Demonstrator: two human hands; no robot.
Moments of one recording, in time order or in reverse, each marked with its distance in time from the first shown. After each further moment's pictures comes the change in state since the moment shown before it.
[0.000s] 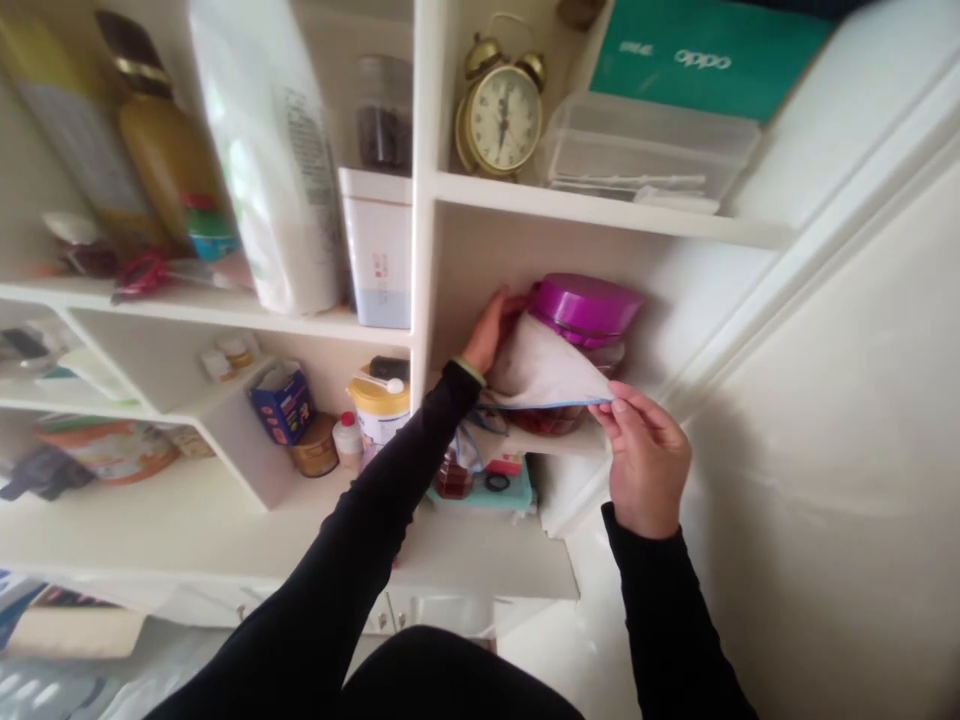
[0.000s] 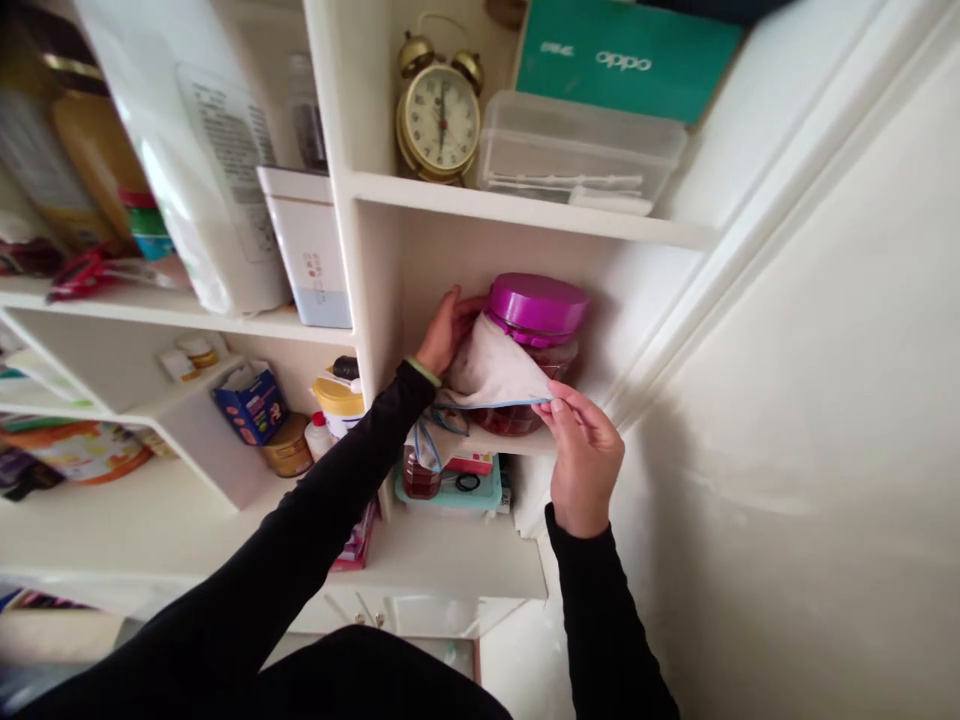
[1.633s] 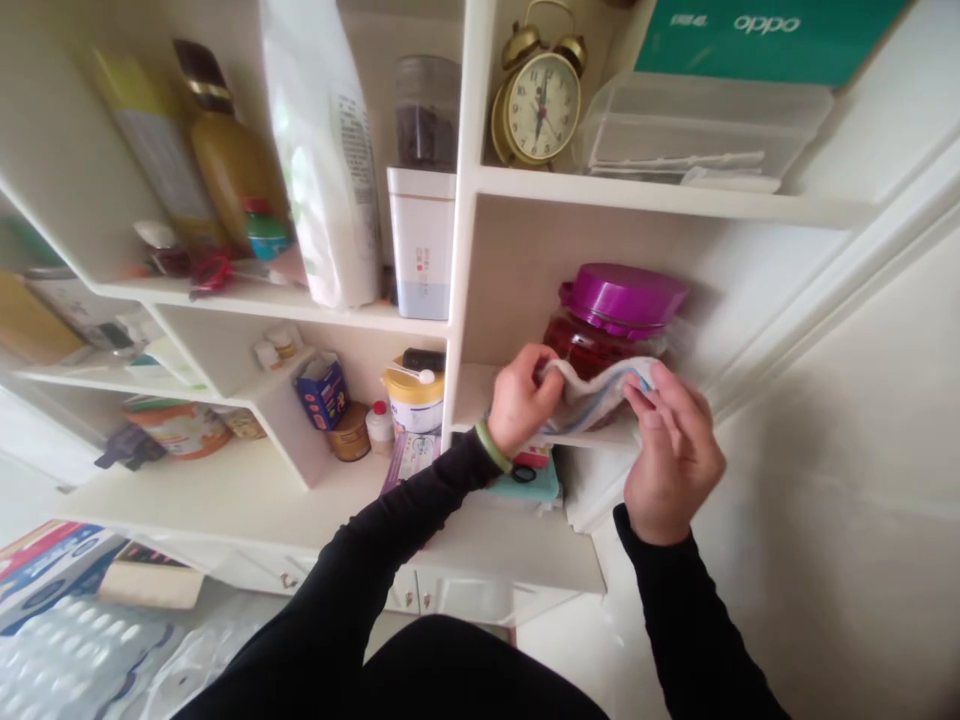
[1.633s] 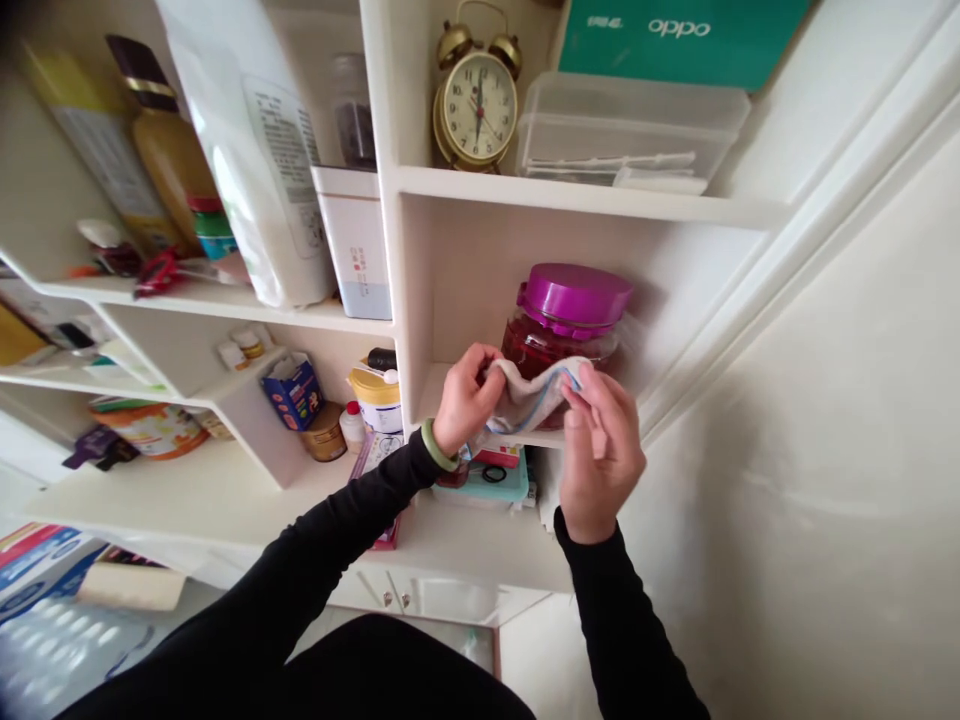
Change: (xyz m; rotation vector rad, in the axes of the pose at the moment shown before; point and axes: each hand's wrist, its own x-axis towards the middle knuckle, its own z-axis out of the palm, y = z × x) left_hand -0.142 0.026 0.007 0.421 0.087 0.205; right_hand -0.032 -0.003 0.009 -0.089 -0.133 -0.449
